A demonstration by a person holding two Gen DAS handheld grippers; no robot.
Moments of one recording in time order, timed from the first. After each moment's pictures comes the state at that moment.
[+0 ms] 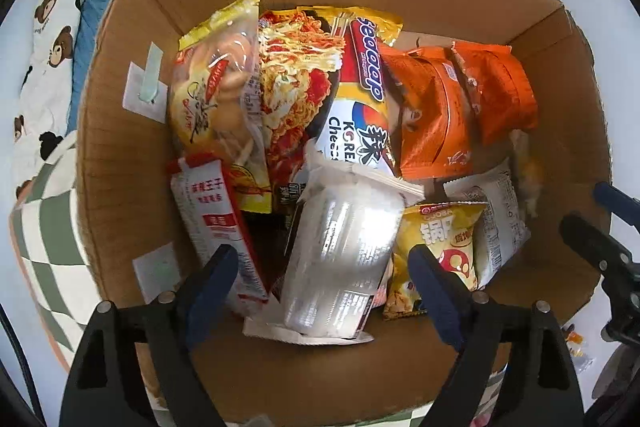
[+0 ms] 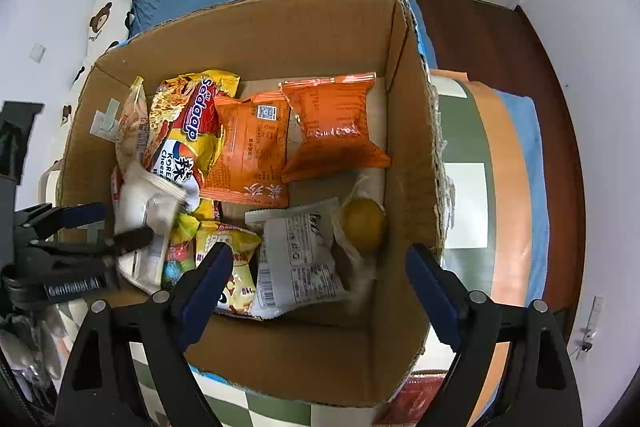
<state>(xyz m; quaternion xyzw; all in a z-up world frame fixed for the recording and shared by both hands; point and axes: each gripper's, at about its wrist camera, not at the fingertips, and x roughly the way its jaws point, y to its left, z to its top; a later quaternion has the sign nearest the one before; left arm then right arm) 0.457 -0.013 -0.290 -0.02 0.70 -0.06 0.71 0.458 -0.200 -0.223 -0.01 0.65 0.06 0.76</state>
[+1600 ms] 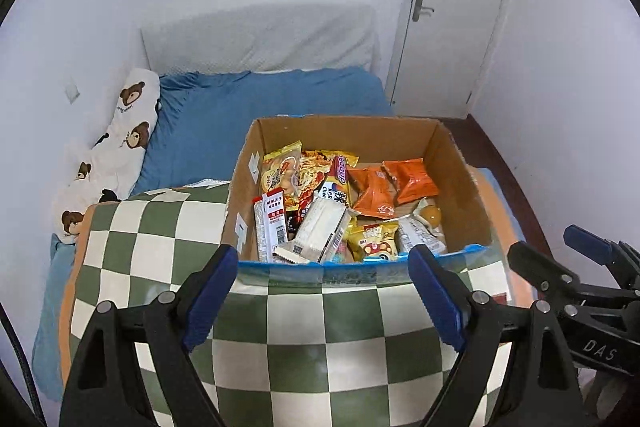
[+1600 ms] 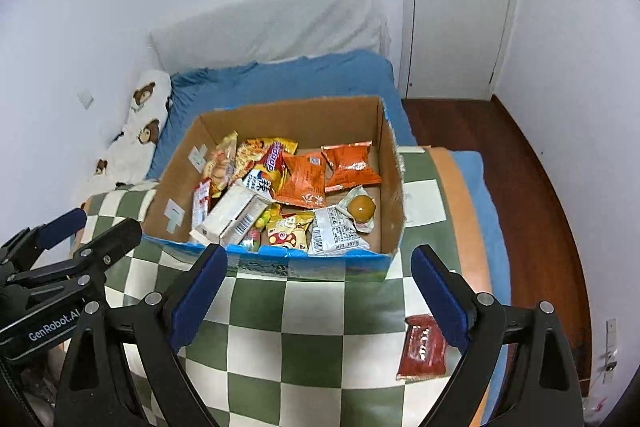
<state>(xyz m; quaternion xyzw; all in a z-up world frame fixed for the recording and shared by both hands) 0.238 -0.009 -0.112 -0.03 0.41 -0.01 0.91 0.267 -0.196 -0.091 0.00 0.45 0.07 0.89</state>
